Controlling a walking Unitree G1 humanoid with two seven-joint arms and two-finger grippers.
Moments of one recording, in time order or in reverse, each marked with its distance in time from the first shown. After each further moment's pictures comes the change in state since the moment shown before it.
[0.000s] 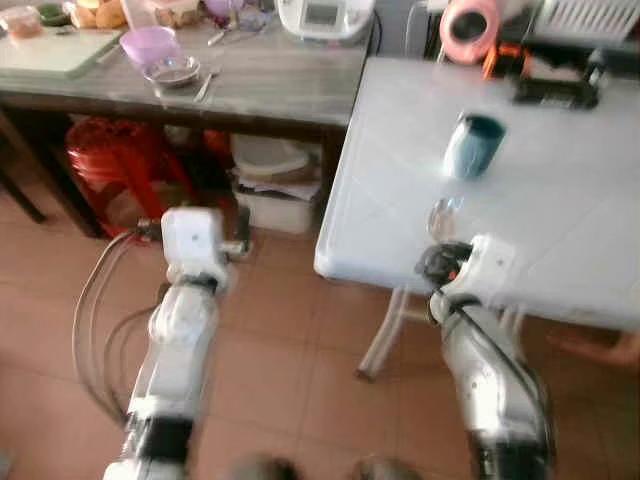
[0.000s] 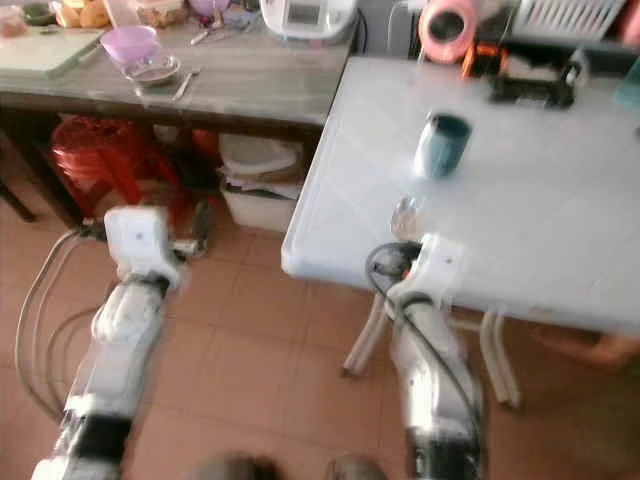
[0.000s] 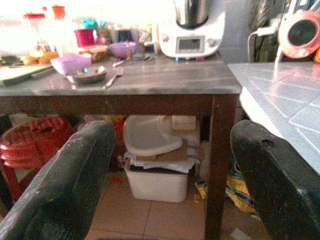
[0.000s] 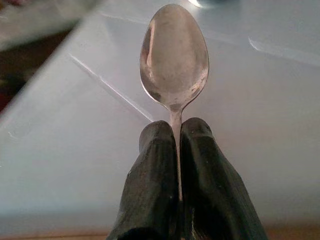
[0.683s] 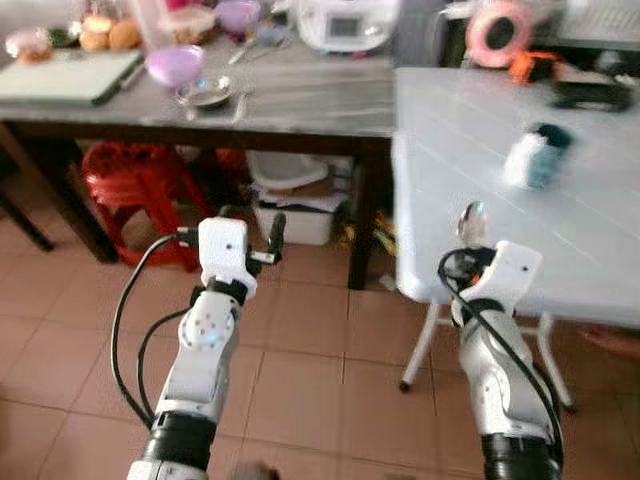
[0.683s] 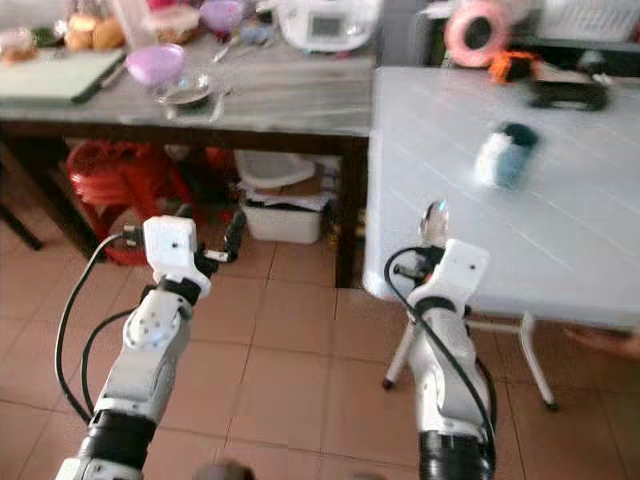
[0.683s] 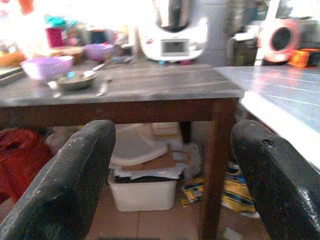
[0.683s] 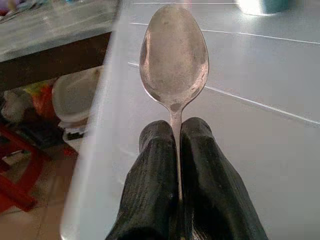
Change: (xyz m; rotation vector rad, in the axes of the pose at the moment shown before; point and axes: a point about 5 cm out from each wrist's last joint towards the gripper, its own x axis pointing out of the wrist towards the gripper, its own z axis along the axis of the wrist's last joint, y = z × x) left arm -0.001 -0.013 -0.008 -0.035 -0.002 -0.080; right arm 0.003 -0.008 0.009 -0.025 -0.079 -0.037
